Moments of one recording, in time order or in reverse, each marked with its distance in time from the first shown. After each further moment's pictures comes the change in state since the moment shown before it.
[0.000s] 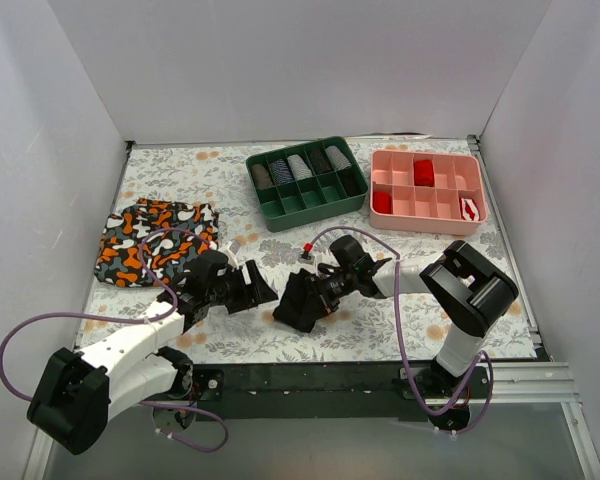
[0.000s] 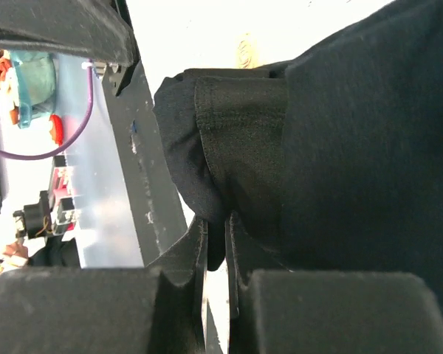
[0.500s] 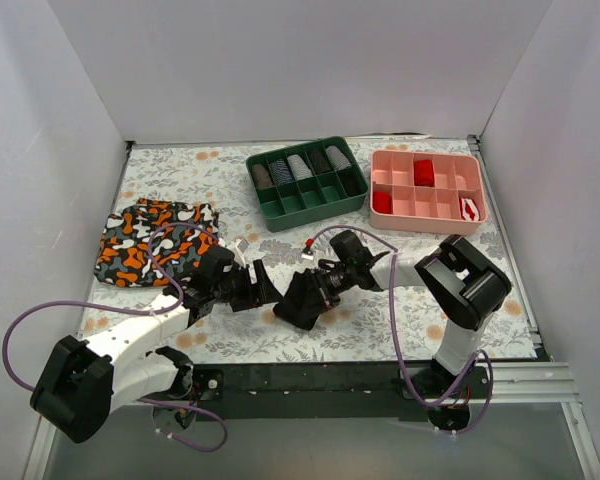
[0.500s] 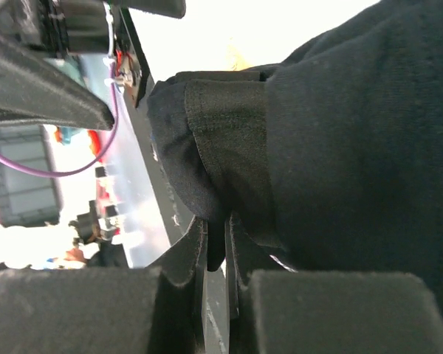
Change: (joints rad) left arm -0.031 0.074 0.046 0.005 0.041 0.030; right arm -0.035 0.046 0.062 -0.087 -0.039 0.097
